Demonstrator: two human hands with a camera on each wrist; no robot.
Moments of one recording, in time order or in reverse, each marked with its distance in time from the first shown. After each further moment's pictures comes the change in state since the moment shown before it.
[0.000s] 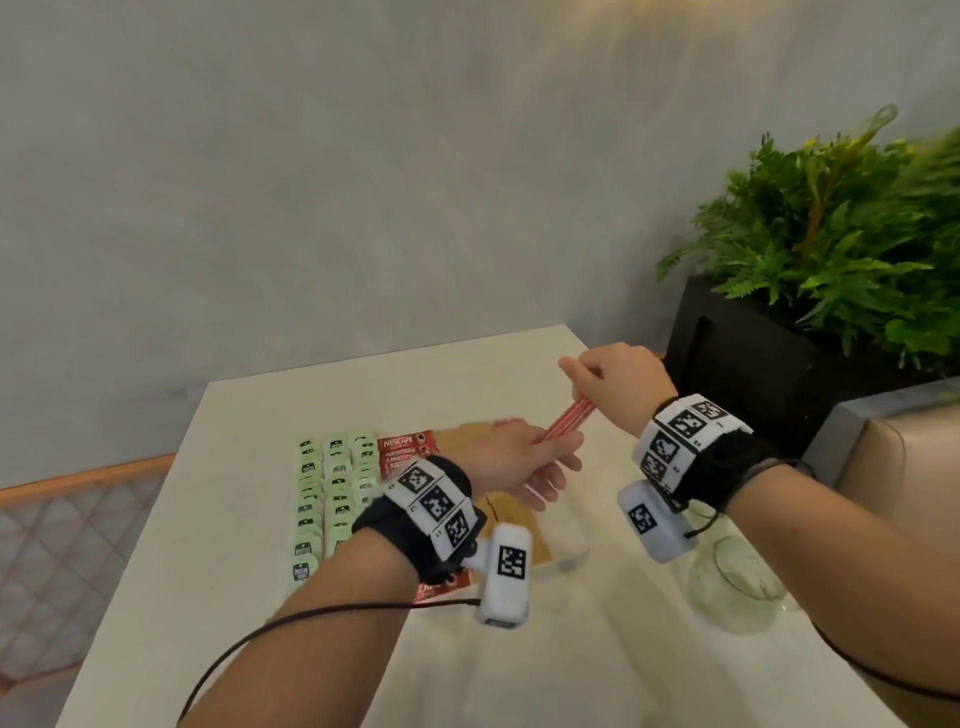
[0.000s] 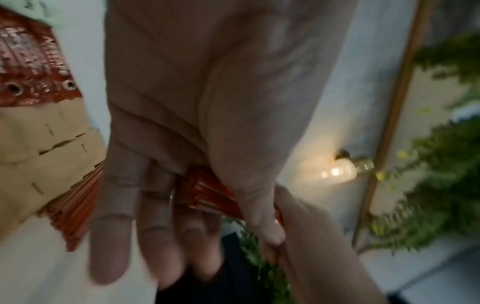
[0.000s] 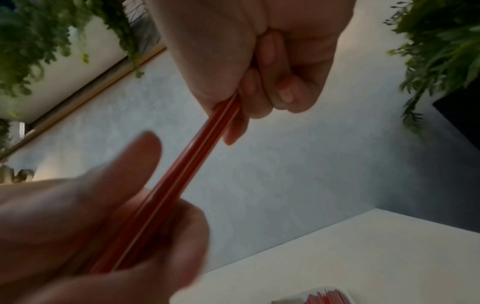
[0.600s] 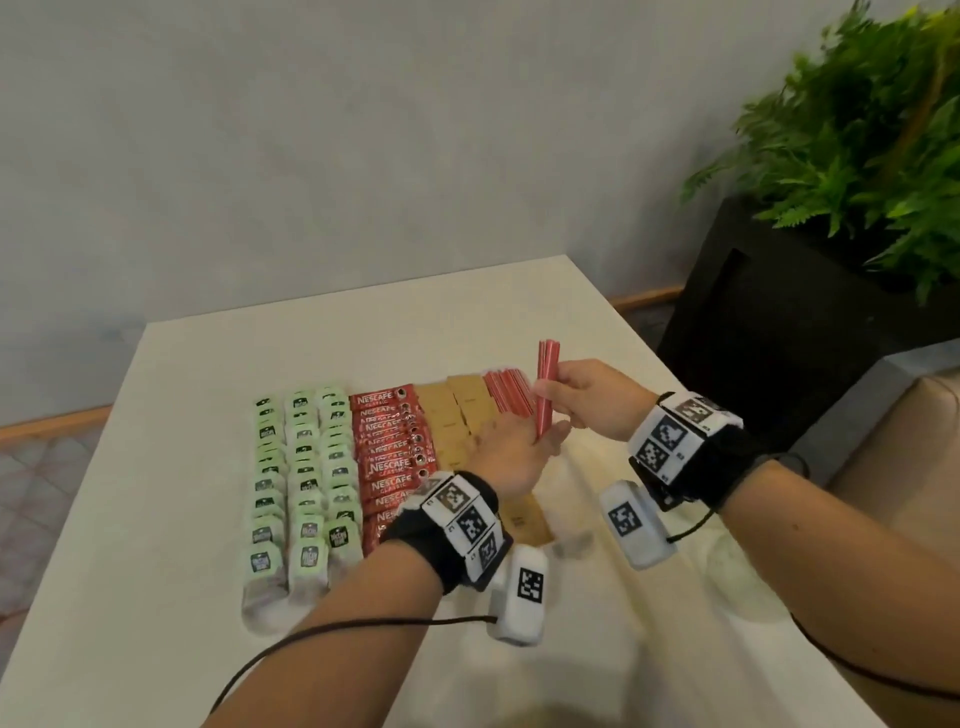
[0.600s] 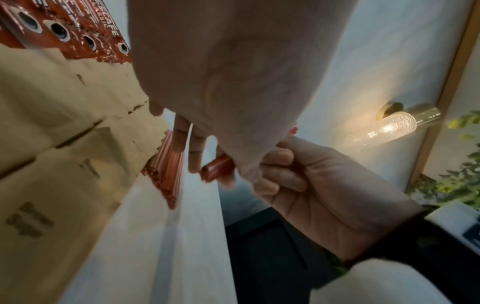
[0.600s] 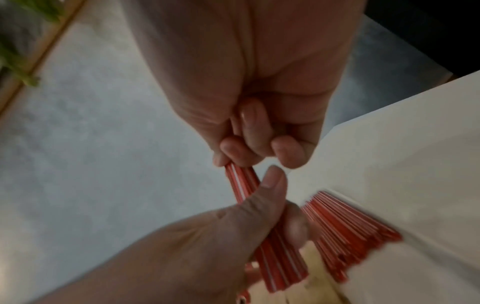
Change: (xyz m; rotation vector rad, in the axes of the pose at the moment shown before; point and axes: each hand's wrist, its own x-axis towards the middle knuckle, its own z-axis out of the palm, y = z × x) left_hand 0.075 -0.075 0.009 0.545 0.328 -0.044; right_hand 0.014 0.026 0.085 0.408 -0.454 0.093
